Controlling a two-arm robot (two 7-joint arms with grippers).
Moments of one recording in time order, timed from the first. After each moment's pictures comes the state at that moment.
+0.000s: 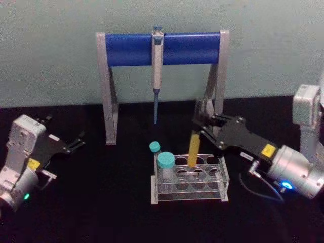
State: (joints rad) left arm -0.20 0.60 0.45 -1.41 -0.25 -0.12 0.03; right arm 0.17 0.53 -0.37 -1.63 0.56 -0.07 0.57
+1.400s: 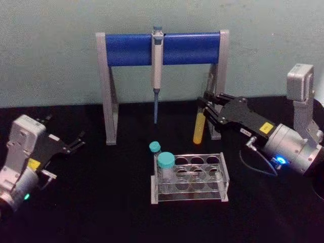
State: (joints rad) left arm -0.20 0.60 0.45 -1.41 -0.25 -0.12 0.03; right arm 0.33 0.46 -0.38 -1.44 0.54 -0.08 0.56
